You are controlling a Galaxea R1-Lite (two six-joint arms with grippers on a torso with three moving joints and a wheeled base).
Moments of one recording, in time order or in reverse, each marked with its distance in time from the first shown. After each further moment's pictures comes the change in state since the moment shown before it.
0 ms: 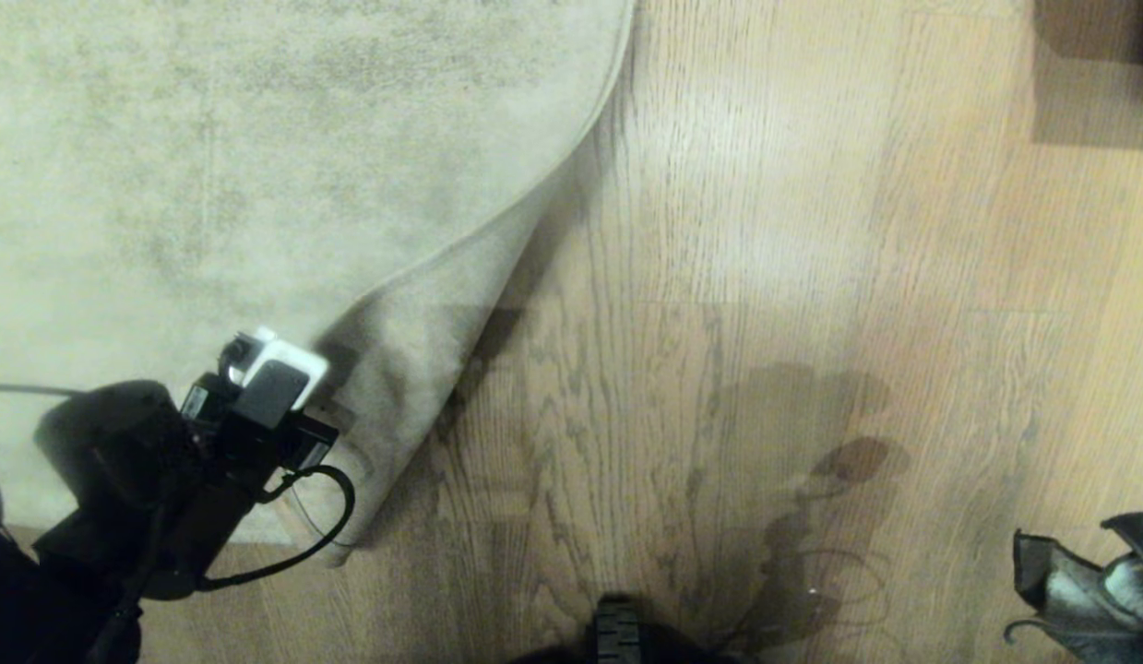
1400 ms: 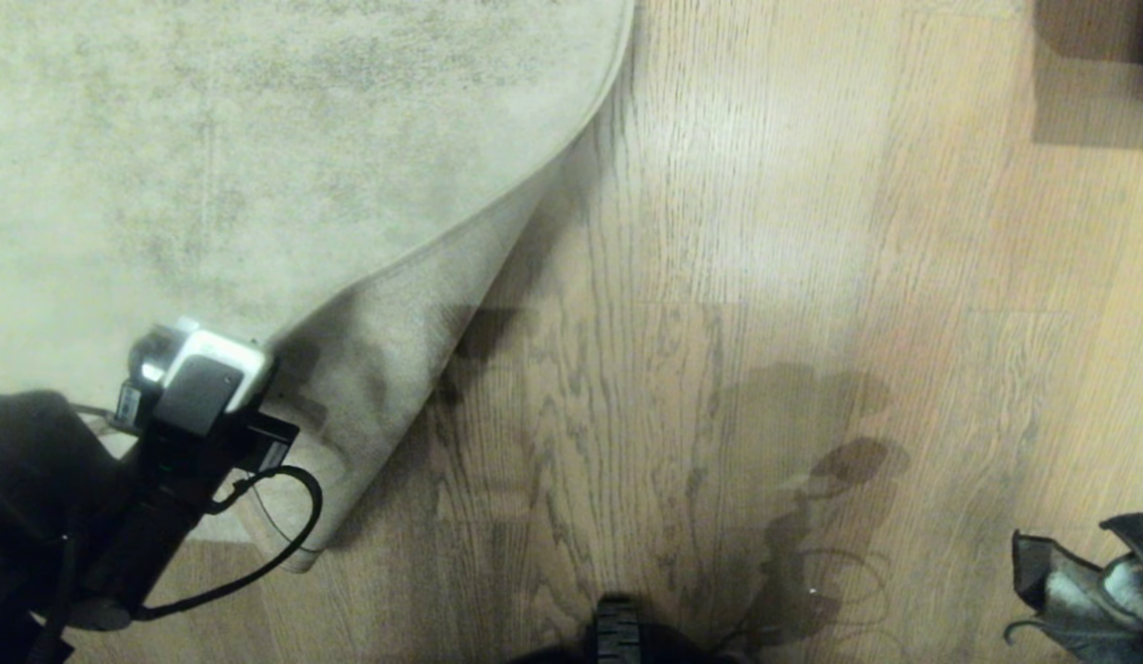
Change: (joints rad) left arm 0.021 -0.153 0.066 -0.004 0.003 -0.030; right arm 0.000 0.000 0.000 0.000 0.000 0.000
